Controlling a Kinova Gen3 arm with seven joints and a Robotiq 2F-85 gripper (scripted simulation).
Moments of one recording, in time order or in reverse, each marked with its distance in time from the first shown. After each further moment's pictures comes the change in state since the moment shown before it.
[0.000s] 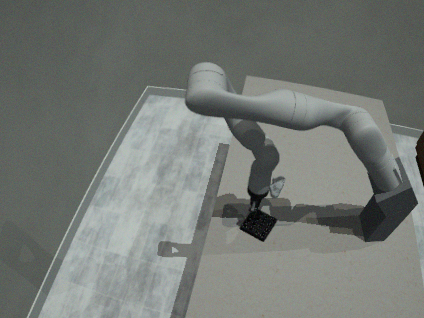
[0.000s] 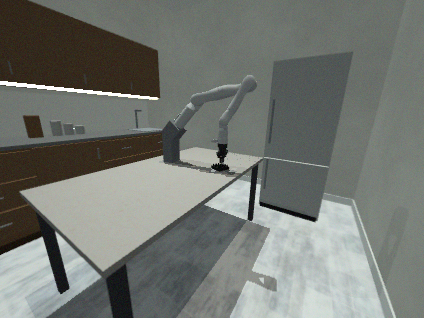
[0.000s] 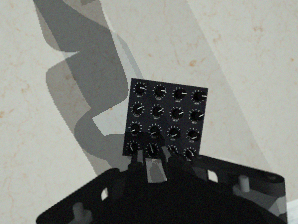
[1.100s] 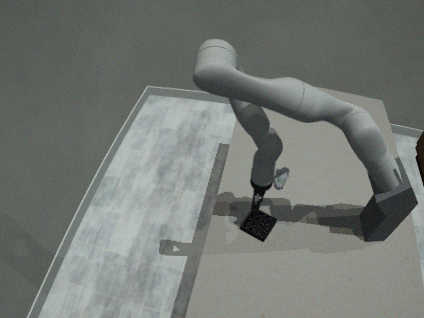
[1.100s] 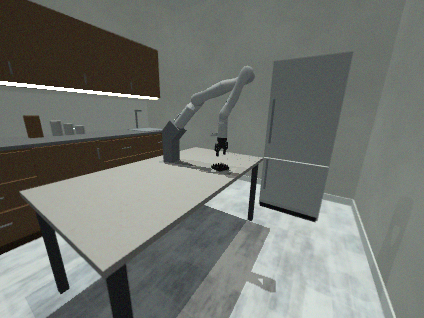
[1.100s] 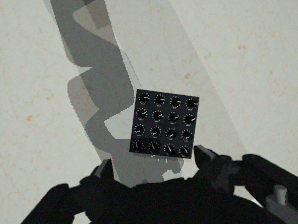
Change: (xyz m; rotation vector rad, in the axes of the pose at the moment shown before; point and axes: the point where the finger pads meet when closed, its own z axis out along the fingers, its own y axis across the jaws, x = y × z) arm 0.009 -0.003 -0.047 0.009 0.021 -0.004
